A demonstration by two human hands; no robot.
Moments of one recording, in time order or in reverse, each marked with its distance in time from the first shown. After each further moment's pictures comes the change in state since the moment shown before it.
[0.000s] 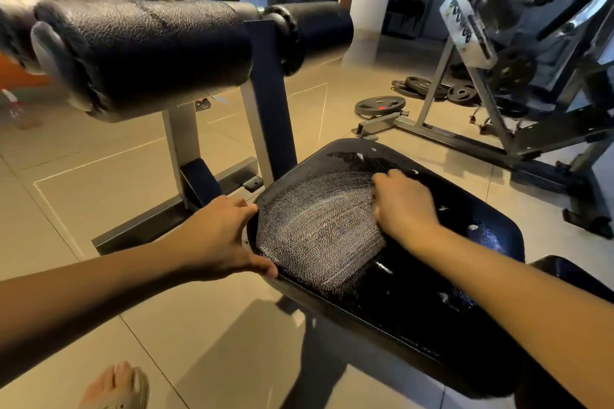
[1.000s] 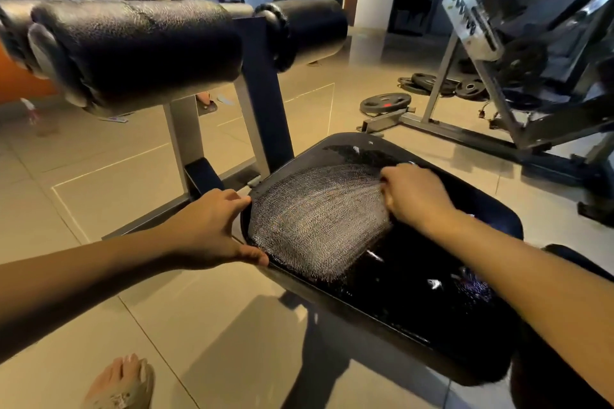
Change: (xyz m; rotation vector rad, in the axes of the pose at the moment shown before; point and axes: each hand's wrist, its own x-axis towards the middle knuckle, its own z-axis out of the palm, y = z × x) left_hand -0.006 0.008 -0.003 0.003 -0.007 -0.040; right_hand -0.003 0.035 -0.001 0.066 -0.002 -0.087
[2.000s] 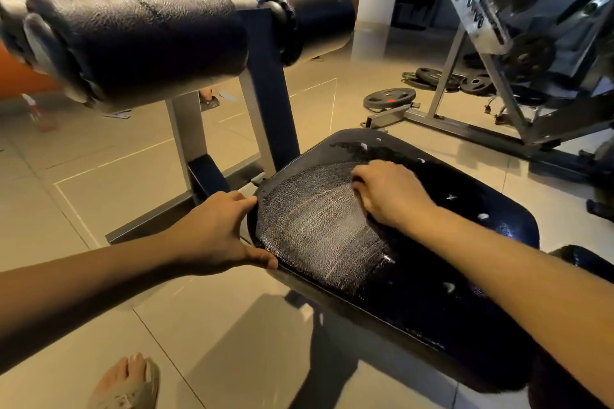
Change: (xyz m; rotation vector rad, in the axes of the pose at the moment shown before) left_hand 0.000 0.001 0.003 -0.059 0.005 0.020; right_hand 0.011 -0.040 0.004 0.040 -0.009 -0.165
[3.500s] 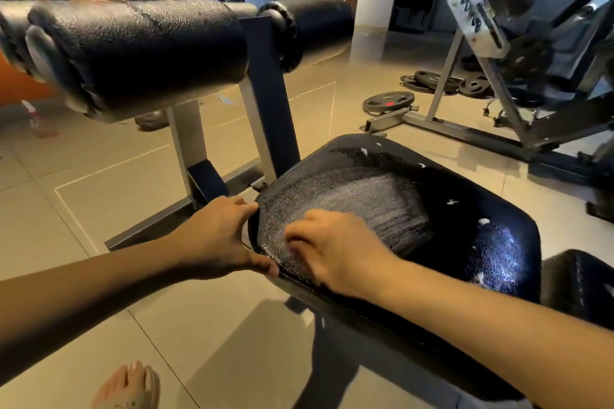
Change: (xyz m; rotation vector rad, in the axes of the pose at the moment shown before) left_hand 0.002 0.003 -0.005 -0.014 -0.027 -0.026; right_hand -0.048 -0.082 -0.022 0.339 -0.040 -0.338
